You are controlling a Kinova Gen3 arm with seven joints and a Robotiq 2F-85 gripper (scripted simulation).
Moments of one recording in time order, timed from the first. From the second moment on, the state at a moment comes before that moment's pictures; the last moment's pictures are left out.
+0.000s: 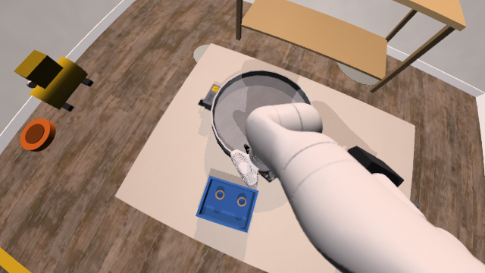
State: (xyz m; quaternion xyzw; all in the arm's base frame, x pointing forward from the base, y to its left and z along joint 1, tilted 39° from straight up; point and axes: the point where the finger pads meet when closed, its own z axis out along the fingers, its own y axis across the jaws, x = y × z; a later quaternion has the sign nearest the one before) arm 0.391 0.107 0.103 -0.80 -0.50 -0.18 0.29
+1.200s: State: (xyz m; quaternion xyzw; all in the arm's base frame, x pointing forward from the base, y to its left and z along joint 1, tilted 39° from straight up) arm 0.407 0.206 0.185 -0.79 -0.51 -0.18 0.28
